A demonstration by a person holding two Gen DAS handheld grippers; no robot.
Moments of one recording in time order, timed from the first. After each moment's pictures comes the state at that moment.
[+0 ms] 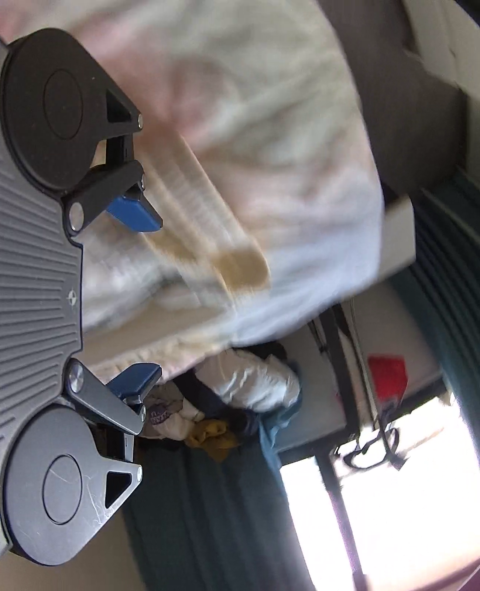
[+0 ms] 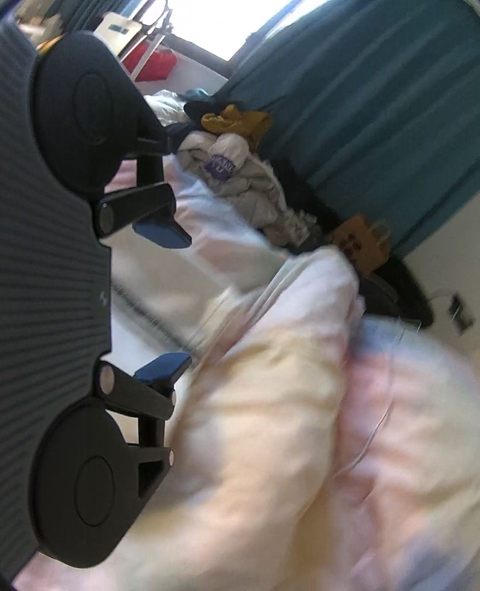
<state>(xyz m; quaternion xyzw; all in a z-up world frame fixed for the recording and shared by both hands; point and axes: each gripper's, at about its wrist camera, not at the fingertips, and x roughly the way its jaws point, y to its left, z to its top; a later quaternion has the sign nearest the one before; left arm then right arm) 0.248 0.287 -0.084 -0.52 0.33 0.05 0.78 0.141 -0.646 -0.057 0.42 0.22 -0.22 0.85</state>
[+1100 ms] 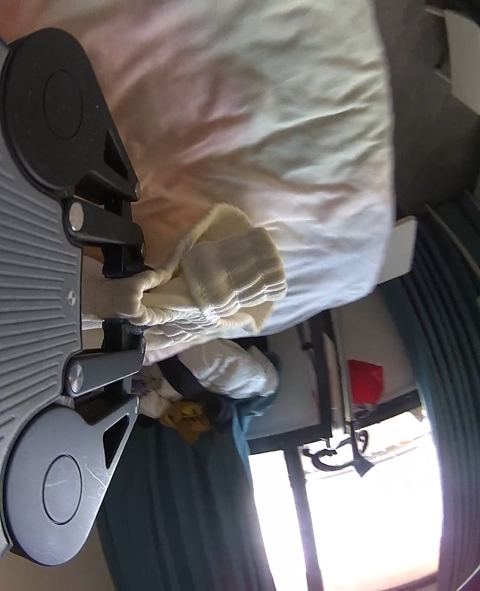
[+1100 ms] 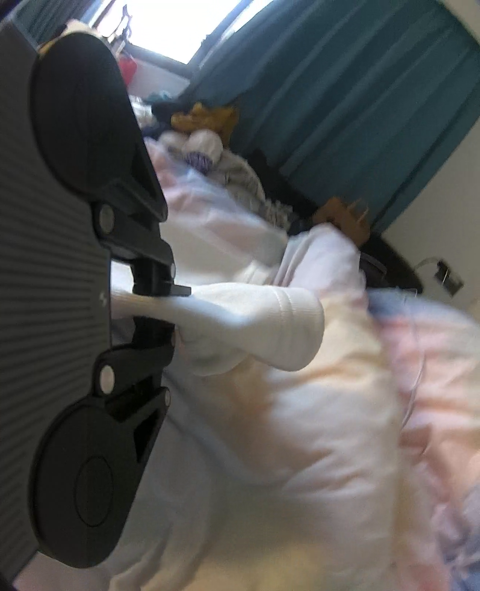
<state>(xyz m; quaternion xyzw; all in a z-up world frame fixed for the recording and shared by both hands) 0.256 0.292 -0.093 -0.57 0.28 0.05 0.77 0.153 -0.608 -0.105 0.45 0.15 -0.23 0.85</state>
